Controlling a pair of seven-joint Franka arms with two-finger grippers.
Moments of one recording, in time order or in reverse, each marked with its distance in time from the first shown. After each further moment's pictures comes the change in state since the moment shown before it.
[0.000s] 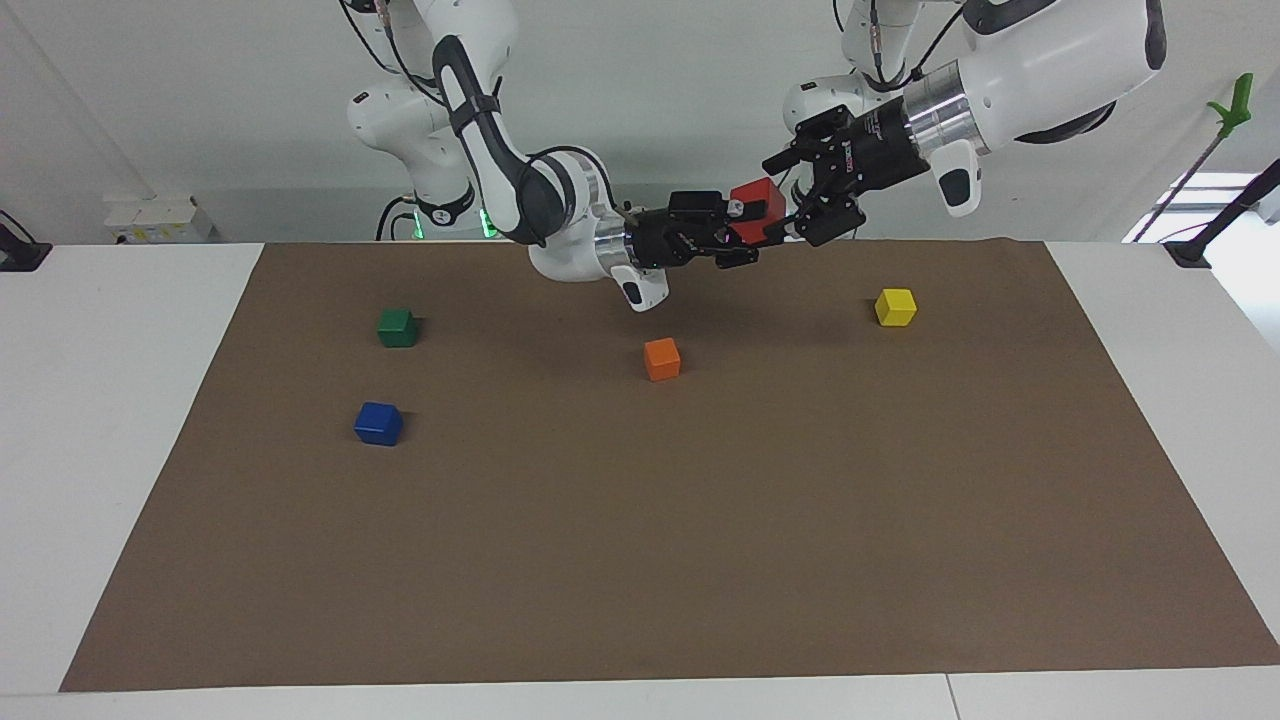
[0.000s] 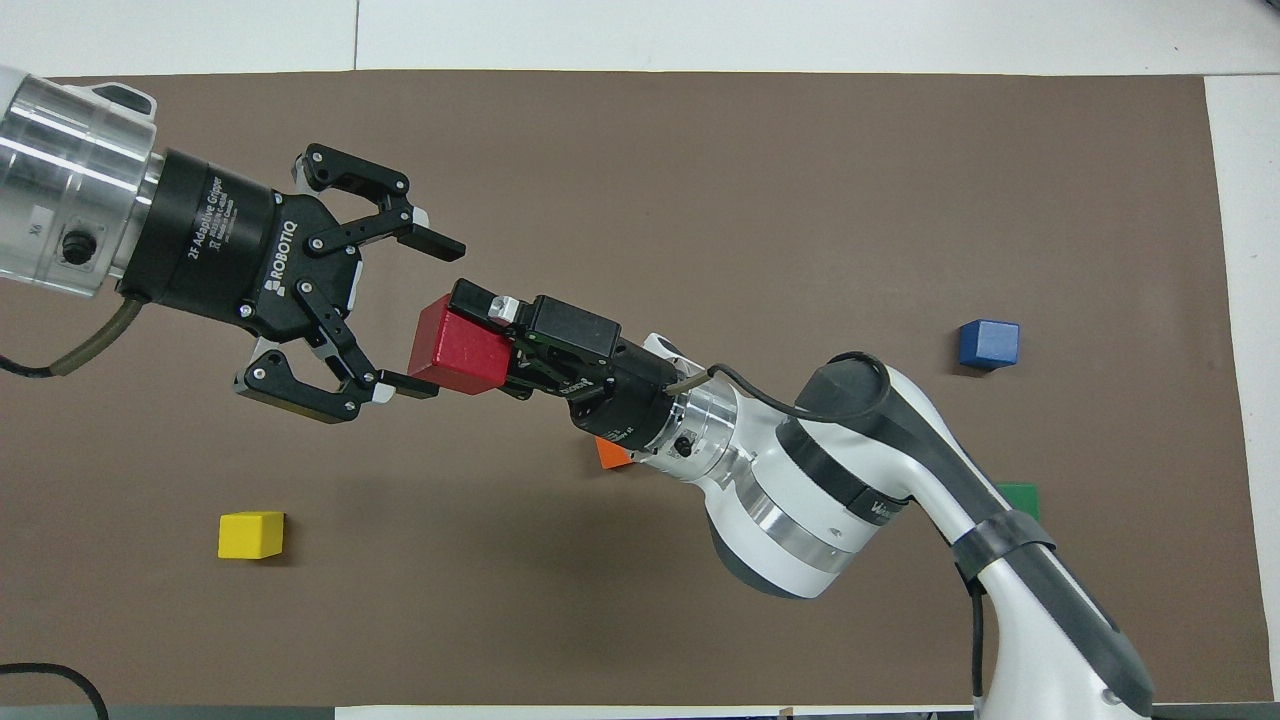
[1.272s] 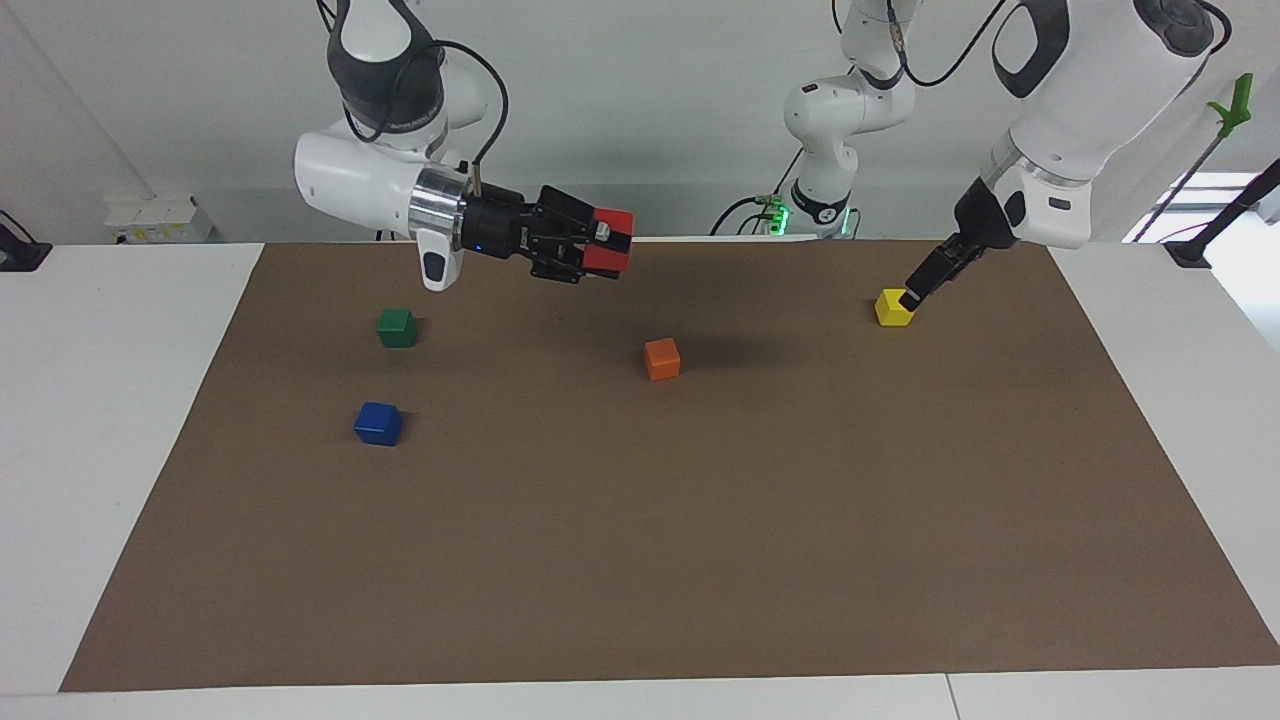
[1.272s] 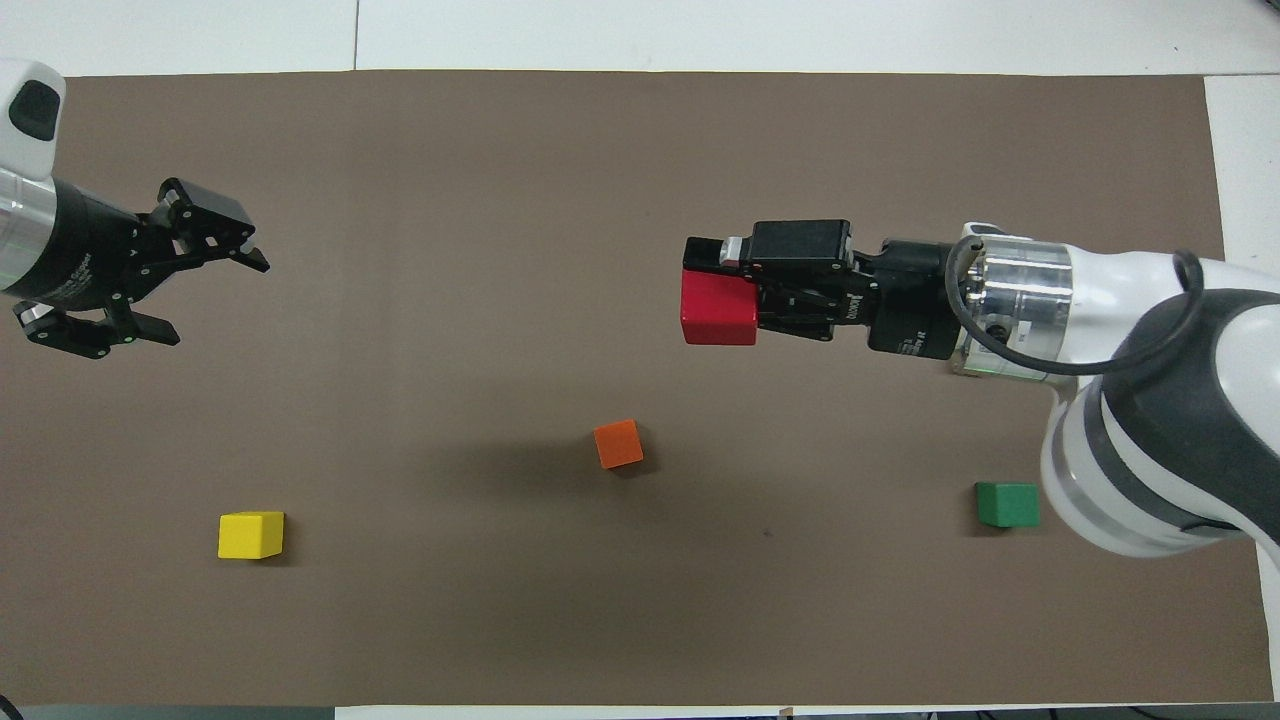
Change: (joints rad) left arm 0.096 -0.061 0.034 -0.160 0.689 0.141 1.166; right arm -0.373 -0.251 -0.002 0.071 -1.296 0.188 0.743
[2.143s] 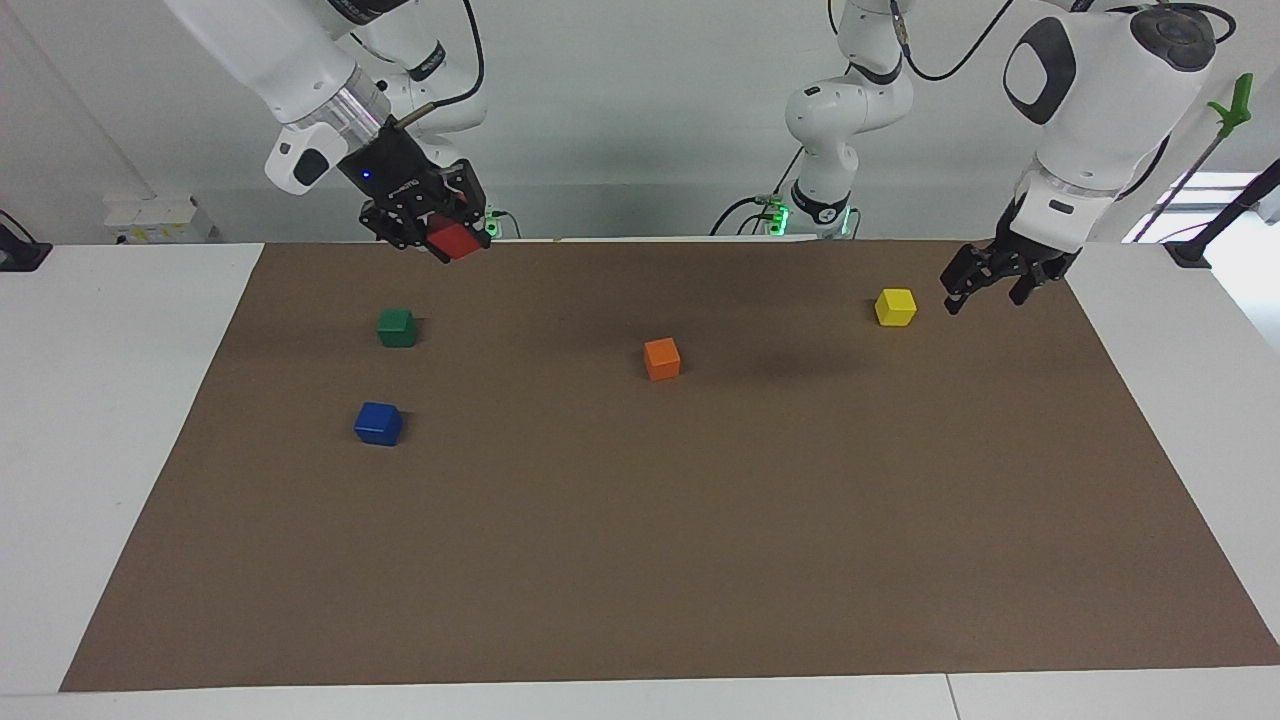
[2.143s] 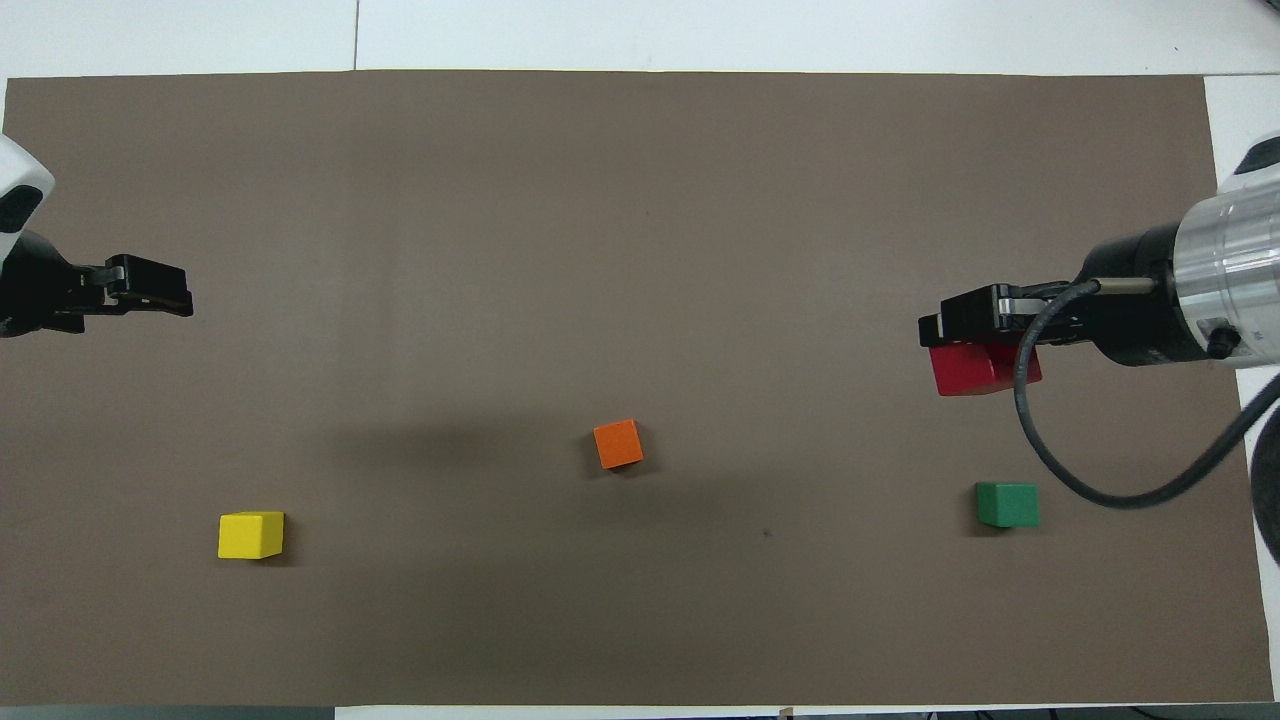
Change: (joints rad) left arm 0.073 -0.070 -0.001 -0.132 0.130 0.104 0.474; right arm -0.129 -0.019 0.005 0.269 -1.081 -0.403 0.161
